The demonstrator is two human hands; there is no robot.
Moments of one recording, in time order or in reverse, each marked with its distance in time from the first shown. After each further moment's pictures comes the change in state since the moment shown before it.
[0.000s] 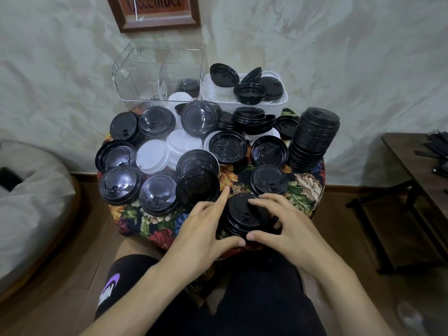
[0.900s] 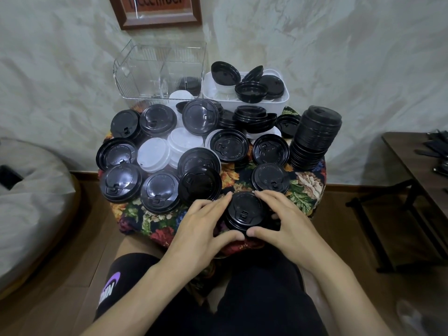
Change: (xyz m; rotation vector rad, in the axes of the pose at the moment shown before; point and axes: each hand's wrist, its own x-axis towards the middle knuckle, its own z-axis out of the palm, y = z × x) left_hand 0.000 -0.014 0.007 0.073 0.111 0.136; right_hand 0.003 -0.004 0.005 -0.002 -0.026 0.075
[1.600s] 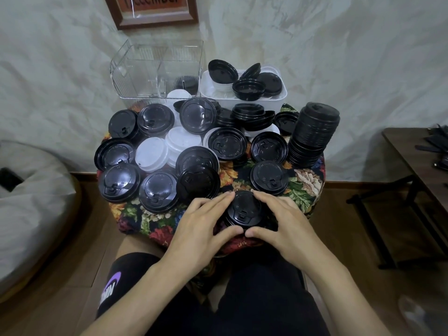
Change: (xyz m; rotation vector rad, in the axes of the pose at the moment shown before) left_hand 0.001 0.003 0.000 0.071 0.035 0.018; right_hand -0.001 0.005 0.007 -0.079 0.044 -0.016
